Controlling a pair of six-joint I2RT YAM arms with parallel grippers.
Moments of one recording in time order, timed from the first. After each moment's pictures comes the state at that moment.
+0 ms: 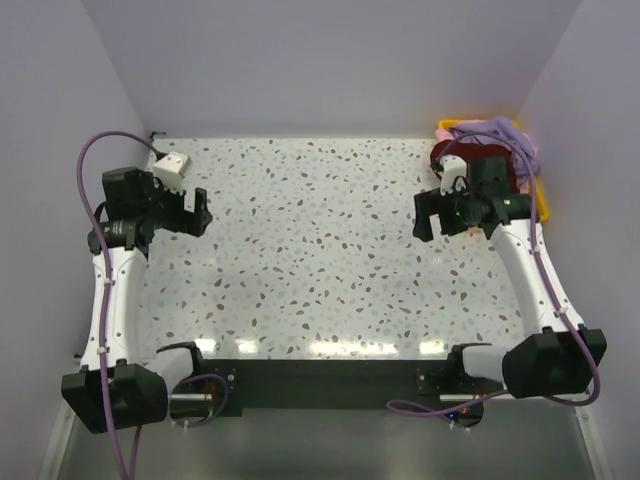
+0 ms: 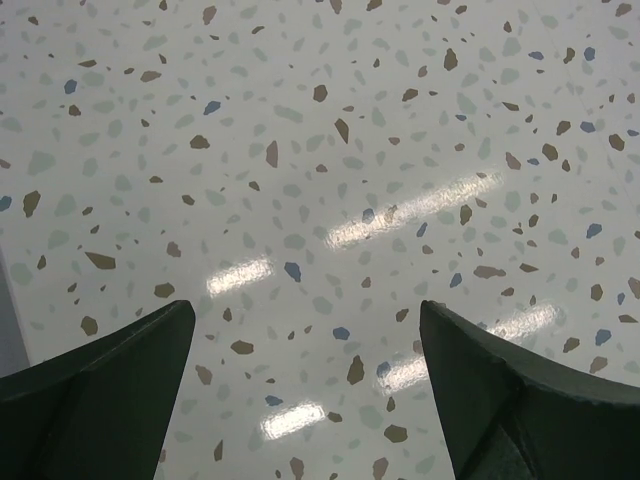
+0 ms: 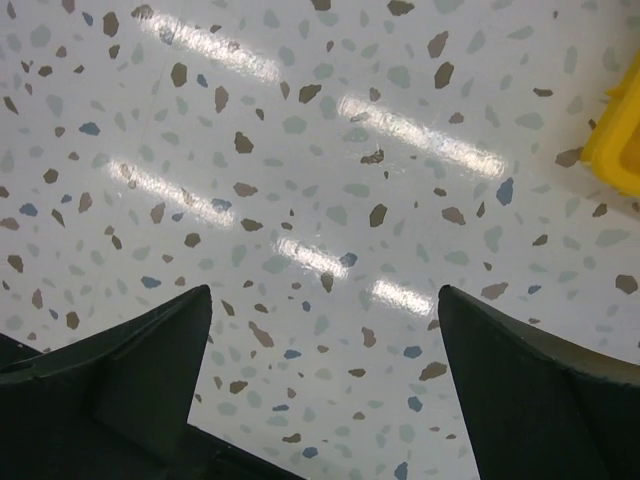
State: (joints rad) left arm 0.19 1.09 1.10 -0.68 0.43 0.30; right arm 0.06 1.26 1.22 -0.89 -0.29 -0.18
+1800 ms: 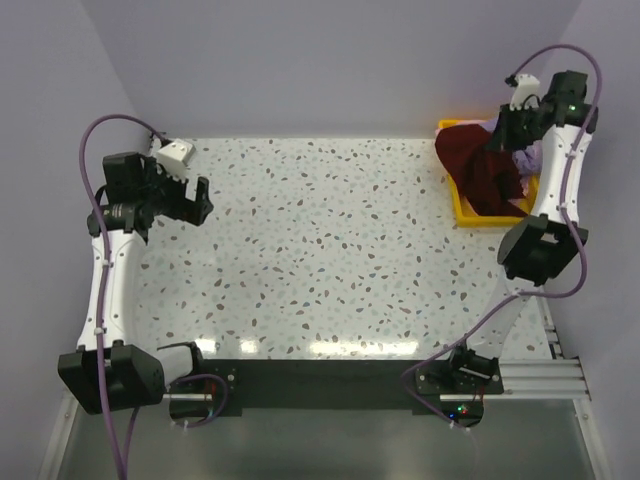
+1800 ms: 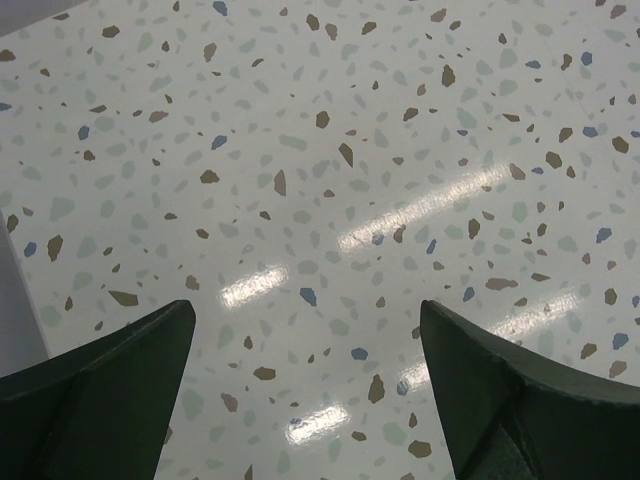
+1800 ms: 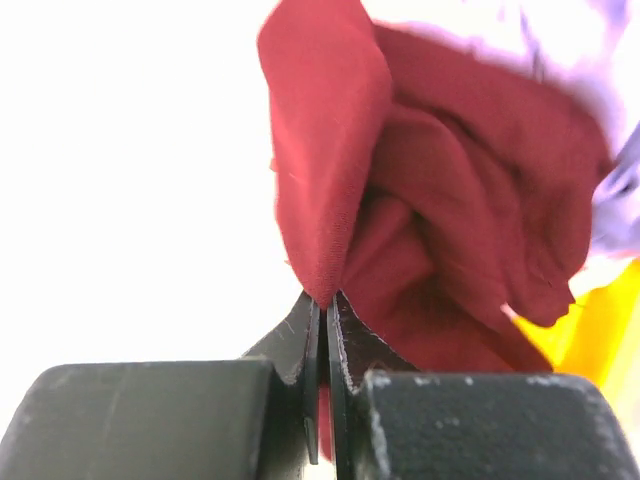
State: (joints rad) left arm 0.17 1.19 1.20 -0.69 0.45 0.37; right arm -0.33 2.15 2.34 -1.16 -0.46 -0.37
